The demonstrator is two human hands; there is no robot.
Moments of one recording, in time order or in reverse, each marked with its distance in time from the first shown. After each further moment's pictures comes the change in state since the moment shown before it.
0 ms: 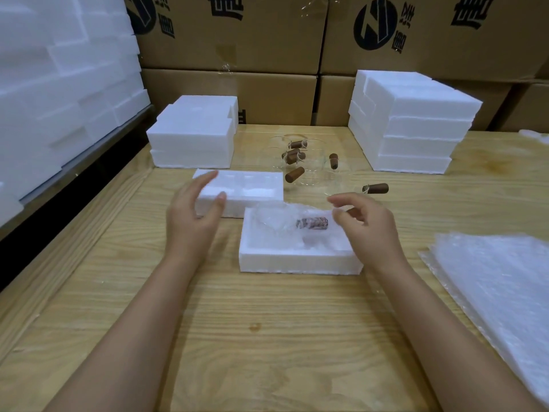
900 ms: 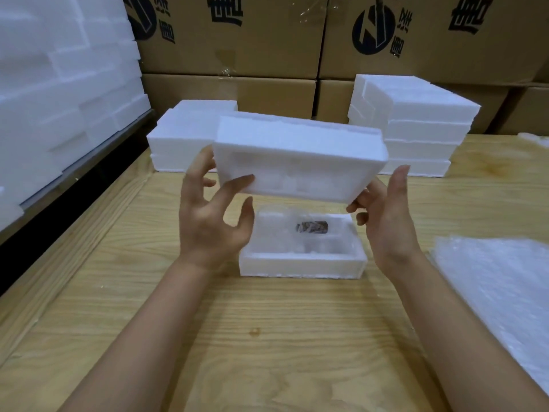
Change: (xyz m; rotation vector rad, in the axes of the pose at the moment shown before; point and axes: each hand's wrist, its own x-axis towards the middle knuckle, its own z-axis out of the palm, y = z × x) left_hand 0.000 0.036 0.011 0.252 0.154 0.699; right_hand 0.011 -0.015 -0.010 0.507 -0.043 0.115
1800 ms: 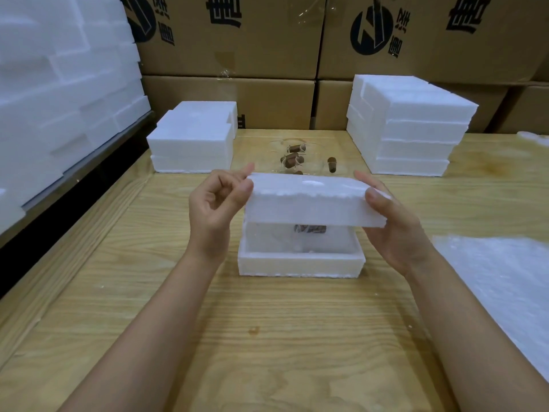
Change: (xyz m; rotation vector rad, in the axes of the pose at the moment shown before) left_hand 0.012 0.021 -0.001 -0.987 -0.058 -0.706; right_hand 0.004 0.004 -0.030 0.121 -0.234 0.117
